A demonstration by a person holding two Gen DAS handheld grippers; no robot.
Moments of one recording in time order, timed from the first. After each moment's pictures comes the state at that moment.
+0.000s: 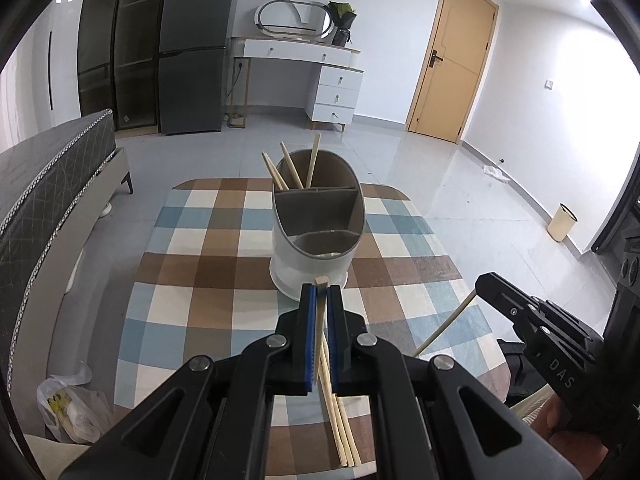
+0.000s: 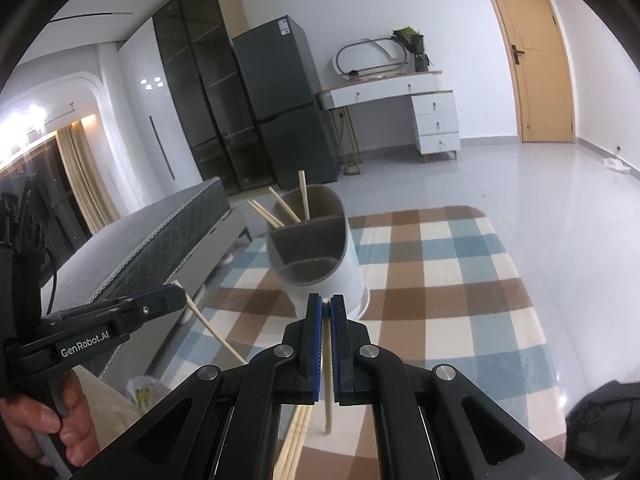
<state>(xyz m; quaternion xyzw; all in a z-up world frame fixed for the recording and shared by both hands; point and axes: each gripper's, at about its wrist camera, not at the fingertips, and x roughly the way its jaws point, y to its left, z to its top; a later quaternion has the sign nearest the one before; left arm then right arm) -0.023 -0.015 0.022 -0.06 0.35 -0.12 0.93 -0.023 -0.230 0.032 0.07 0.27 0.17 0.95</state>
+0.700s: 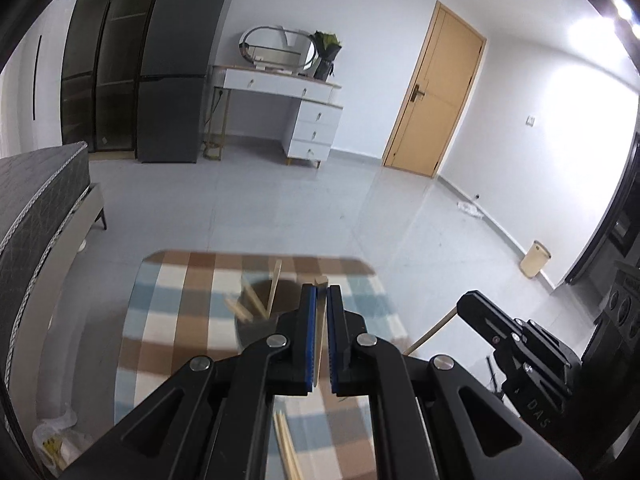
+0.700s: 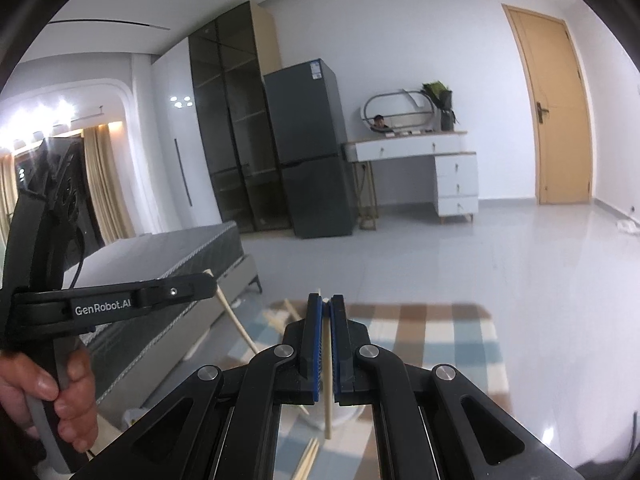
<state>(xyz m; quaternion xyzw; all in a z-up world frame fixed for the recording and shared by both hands) 0.054 -0.019 0.121 -0.10 0.31 -0.16 0.93 0.035 -0.224 0.146 0.03 0.18 0.20 0.96</state>
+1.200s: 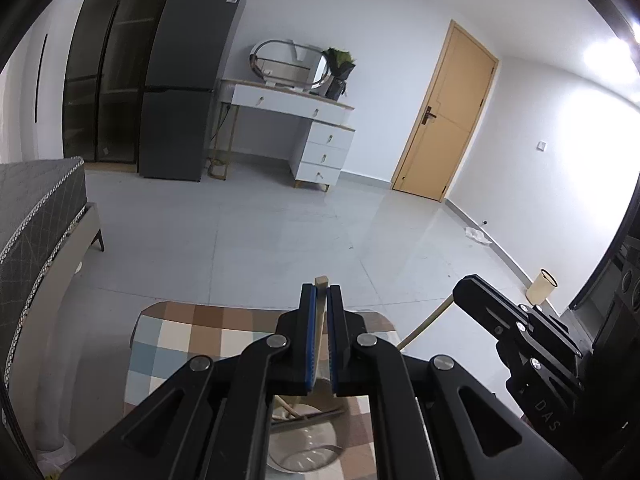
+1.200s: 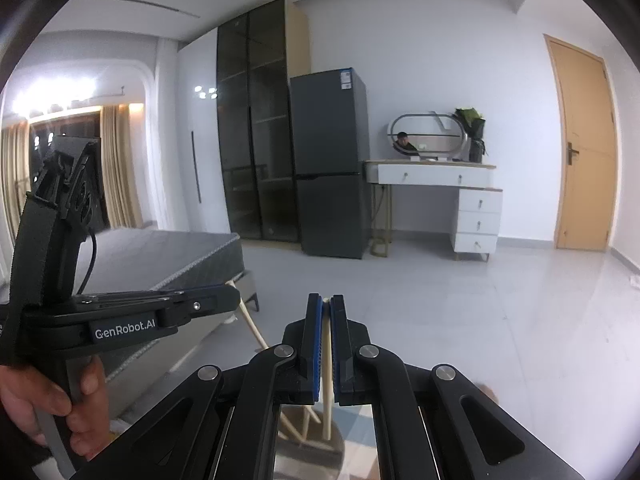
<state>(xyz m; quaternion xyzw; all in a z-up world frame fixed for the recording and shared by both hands) 0.138 0.012 0.119 -0.12 0.29 -0.14 0.94 0.147 -0.169 0.177 -0.03 0.17 0.23 0.96</state>
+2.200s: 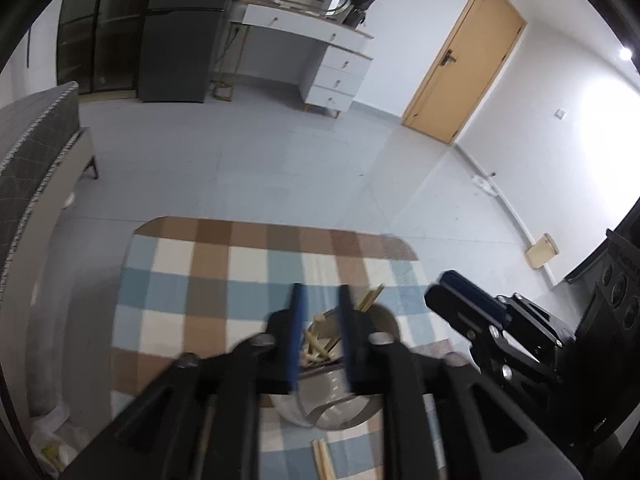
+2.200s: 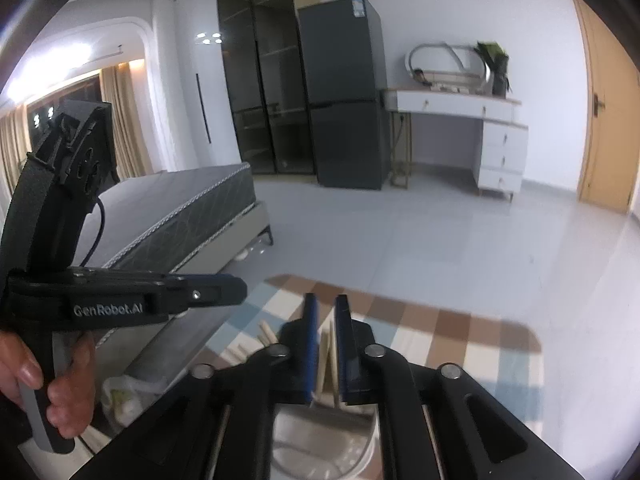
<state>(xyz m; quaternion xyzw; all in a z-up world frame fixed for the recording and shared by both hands) 0.150 0.017 0.072 -0.13 0.42 -0.14 0.89 0.174 -0.161 0.085 -0.02 0.29 0.25 0.92</state>
